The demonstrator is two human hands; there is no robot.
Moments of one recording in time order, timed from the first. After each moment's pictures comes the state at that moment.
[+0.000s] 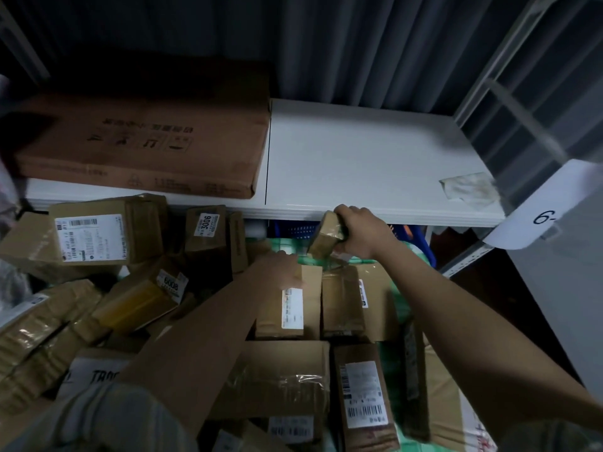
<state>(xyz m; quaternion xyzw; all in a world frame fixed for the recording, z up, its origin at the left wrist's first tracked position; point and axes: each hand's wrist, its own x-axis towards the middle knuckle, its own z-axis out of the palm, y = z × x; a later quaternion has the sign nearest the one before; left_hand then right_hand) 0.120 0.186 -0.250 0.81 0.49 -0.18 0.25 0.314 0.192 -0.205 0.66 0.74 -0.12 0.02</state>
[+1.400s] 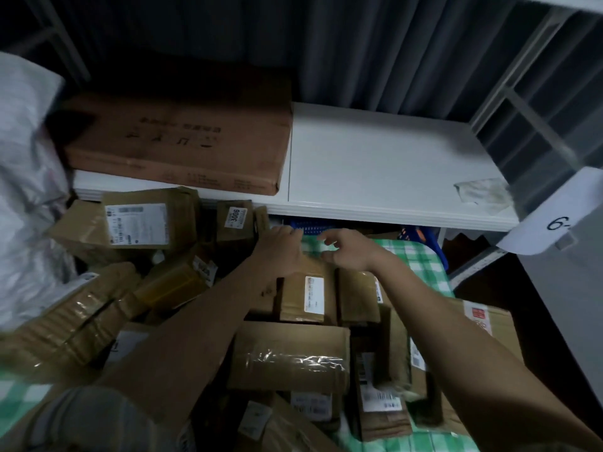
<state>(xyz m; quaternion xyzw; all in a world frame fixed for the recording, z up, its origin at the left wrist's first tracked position) 0.077 0.167 -0.219 0.84 0.52 0.01 0.16 0.246 0.151 -0.189 0.64 0.69 -0.33 -0.01</state>
